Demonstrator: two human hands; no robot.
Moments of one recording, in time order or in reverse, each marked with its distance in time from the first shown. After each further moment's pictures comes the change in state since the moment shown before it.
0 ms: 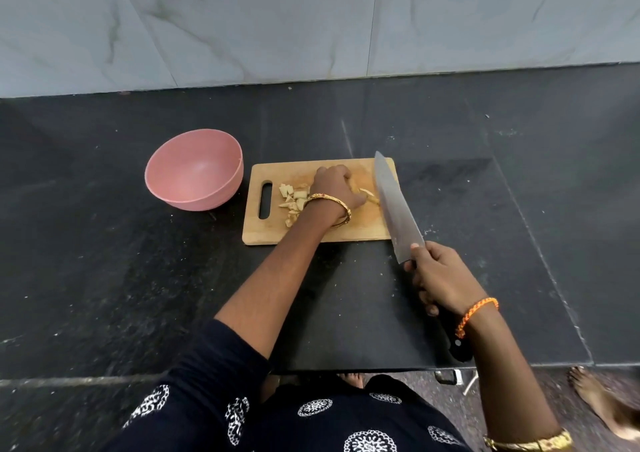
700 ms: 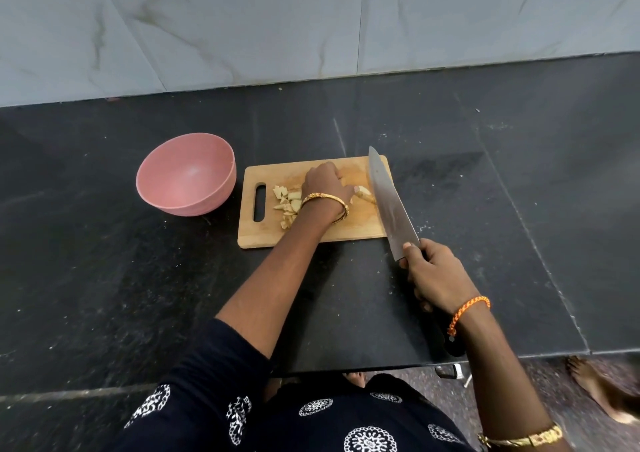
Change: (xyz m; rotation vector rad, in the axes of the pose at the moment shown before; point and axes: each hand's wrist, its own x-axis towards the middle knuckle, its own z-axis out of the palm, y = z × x) left_hand 0.009 -0.001 0.005 -0.001 0.106 -0.068; right_hand -0.004 0.001 0.002 -0.119 0.052 -0.039
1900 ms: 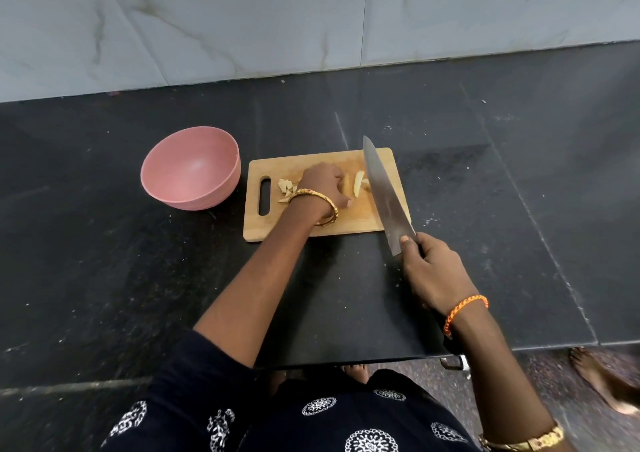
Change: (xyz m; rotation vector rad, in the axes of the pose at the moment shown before) left_hand -0.023 -0.004 -0.034 0.174 -0.204 0.128; right_hand -0.011 -0.005 0.015 -0.064 0.099 -0.119
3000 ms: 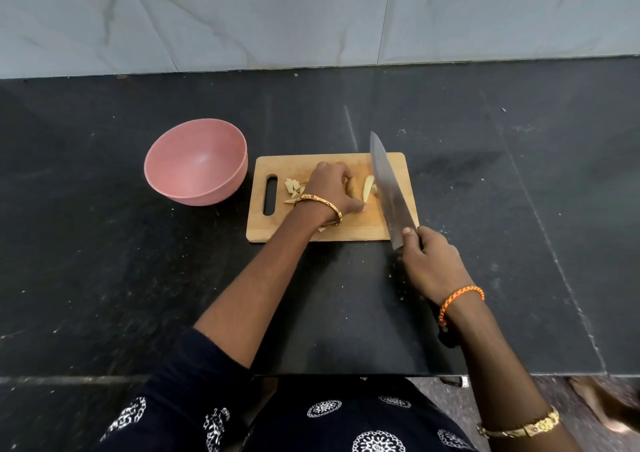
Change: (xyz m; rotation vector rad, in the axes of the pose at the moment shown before) left_hand 0.010 -0.011 0.006 -0.128 0.047 0.025; right_hand 0.030 -0.011 0.006 -0.127 -0.015 -0.015
